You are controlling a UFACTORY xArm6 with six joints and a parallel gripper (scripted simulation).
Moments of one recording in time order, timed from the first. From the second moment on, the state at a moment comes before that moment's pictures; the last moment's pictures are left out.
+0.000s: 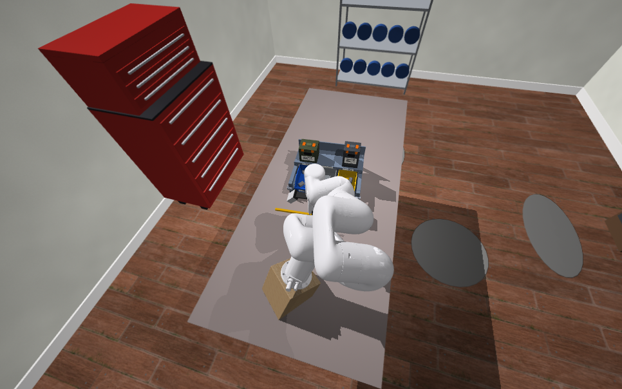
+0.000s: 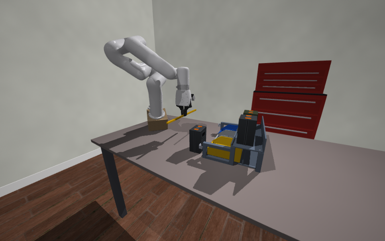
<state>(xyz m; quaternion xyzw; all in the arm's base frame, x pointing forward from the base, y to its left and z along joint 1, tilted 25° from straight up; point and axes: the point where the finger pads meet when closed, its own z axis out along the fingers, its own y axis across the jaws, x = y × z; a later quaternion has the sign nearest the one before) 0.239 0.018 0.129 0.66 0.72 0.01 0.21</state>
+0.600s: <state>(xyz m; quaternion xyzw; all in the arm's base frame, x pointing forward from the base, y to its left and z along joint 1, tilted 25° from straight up) 0.242 0.013 0.114 0.66 0.72 0.01 0.21</state>
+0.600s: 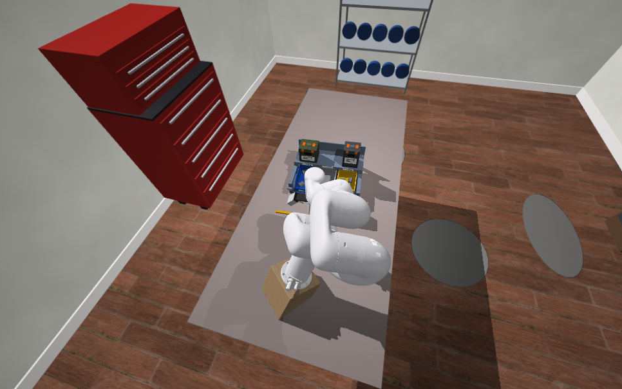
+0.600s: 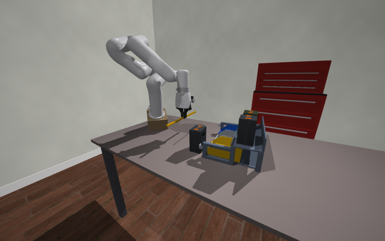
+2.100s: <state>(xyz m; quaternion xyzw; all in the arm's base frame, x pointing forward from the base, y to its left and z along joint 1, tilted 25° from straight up) 0.258 0.002 0.075 0.66 0.72 0.01 0.21</state>
